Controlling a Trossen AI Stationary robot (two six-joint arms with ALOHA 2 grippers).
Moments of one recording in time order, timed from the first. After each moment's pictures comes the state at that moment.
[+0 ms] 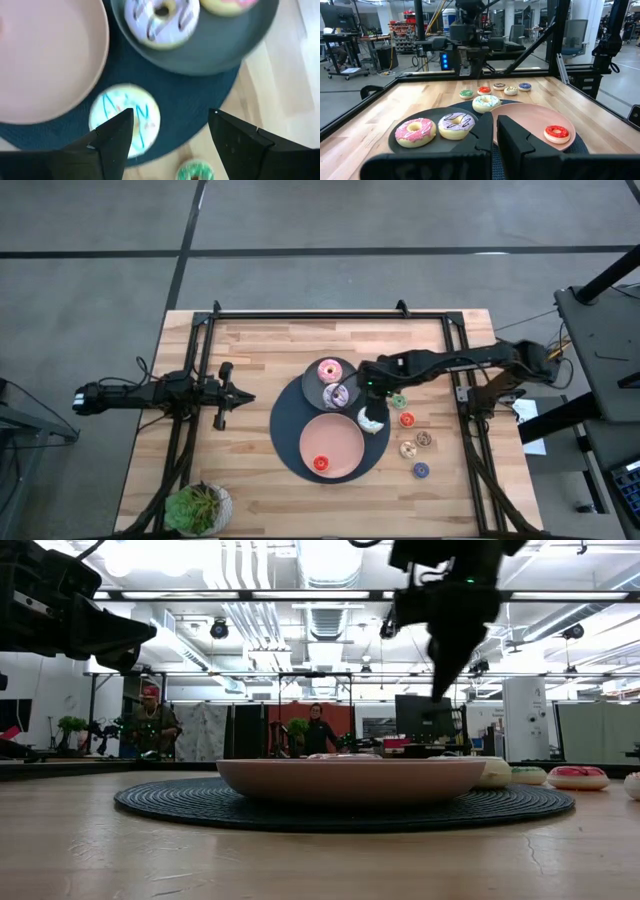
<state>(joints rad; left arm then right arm) 0.01 0.10 0.01 0.03 0.05 0.03 -0.03 1.53 1.12 -0.83 0.07 0.26</state>
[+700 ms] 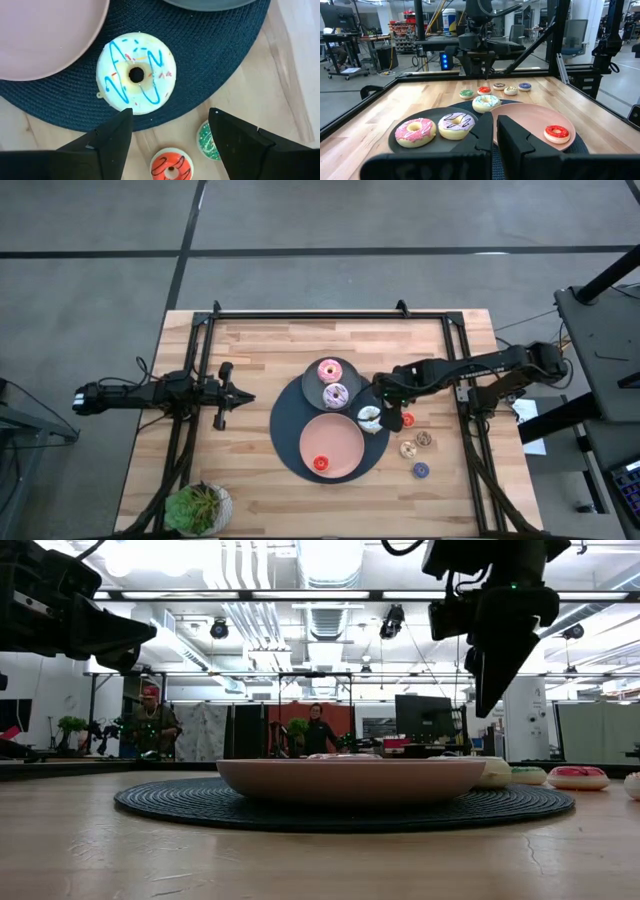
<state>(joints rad) 0.01 0.10 0.01 0.03 0.05 0.03 0.03 1.41 0.95 -0.83 0.03 0.39</state>
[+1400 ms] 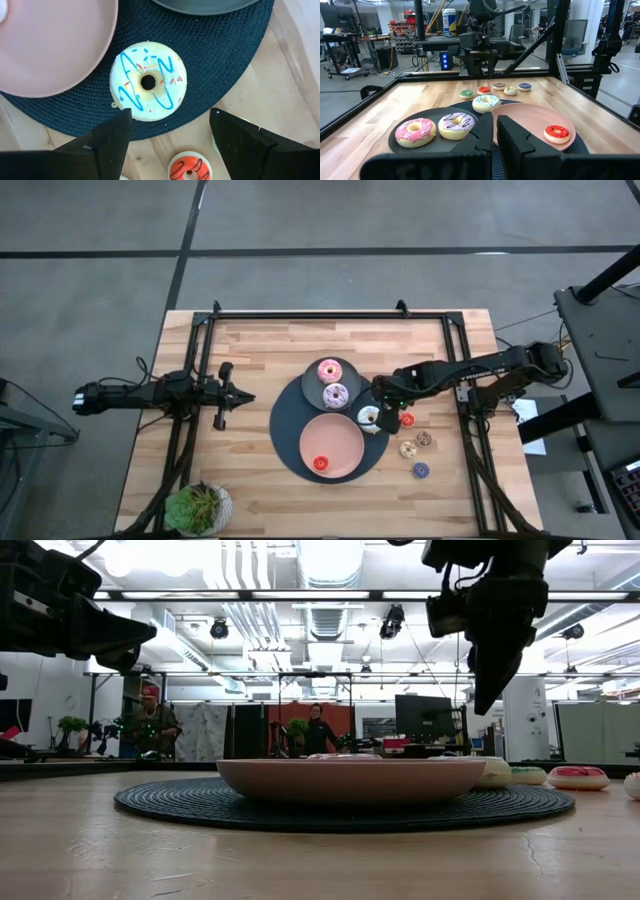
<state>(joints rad) 0.01 0.10 0.01 0.03 0.05 0.03 0.05 1.42 0.96 -0.80 0.03 0.52</state>
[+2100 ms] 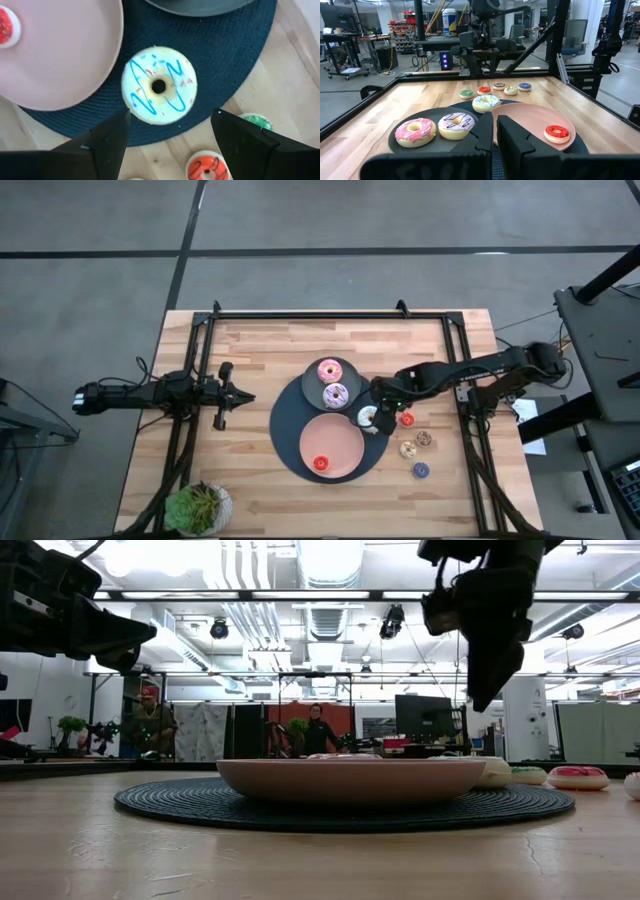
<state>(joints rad) 0.01 0.10 0.01 0.03 0.05 0.03 0.07 1.44 0.99 -0.81 0.02 0.63</state>
